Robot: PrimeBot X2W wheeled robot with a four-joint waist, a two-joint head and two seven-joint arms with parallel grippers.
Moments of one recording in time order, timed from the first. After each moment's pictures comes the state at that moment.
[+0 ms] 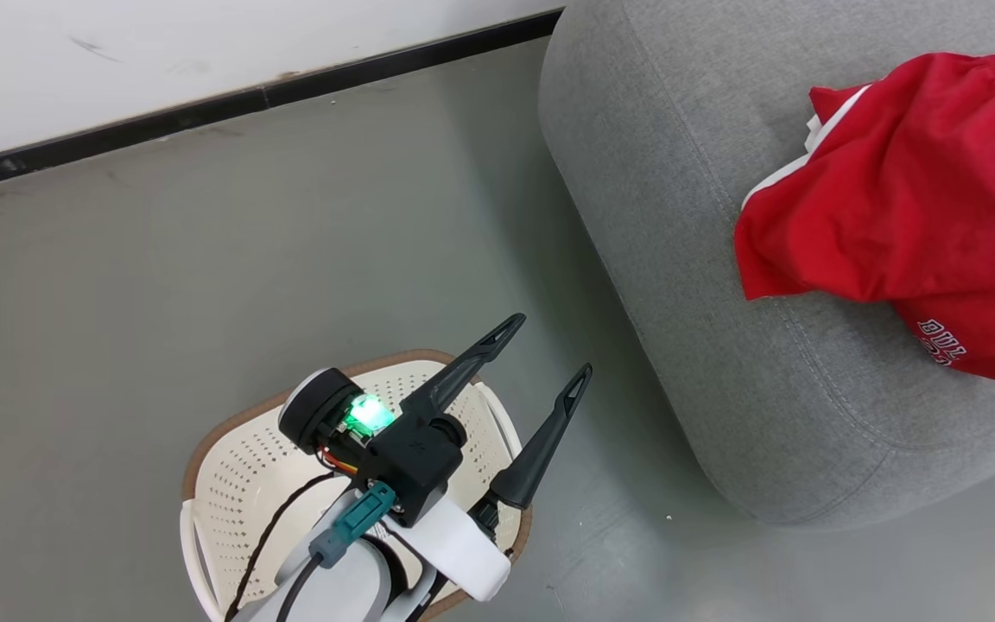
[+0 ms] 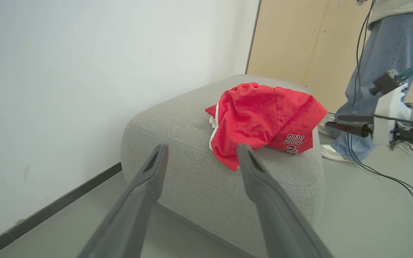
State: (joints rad) left arm -0.39 0.18 -0.65 0.10 -0.23 -0.09 -0.18; right arm -0.37 -0.44 -0.22 0.92 0.23 0.13 -0.17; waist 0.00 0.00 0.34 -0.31
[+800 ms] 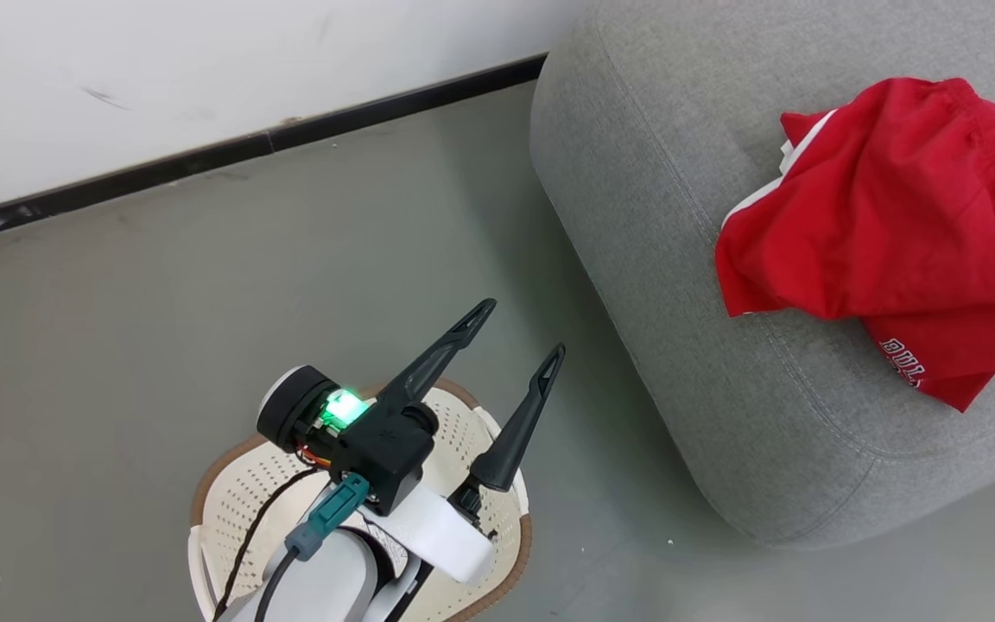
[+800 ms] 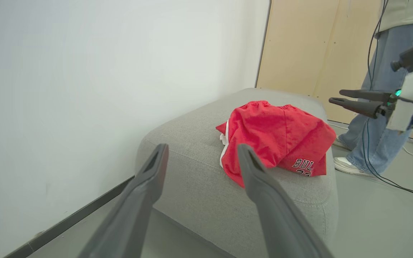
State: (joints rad) left arm -0.39 0.18 -0.62 0.12 -0.25 -0.06 -0.21; right arm -0.32 -0.52 -0.09 0.60 0.28 0.13 -0.22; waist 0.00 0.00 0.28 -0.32
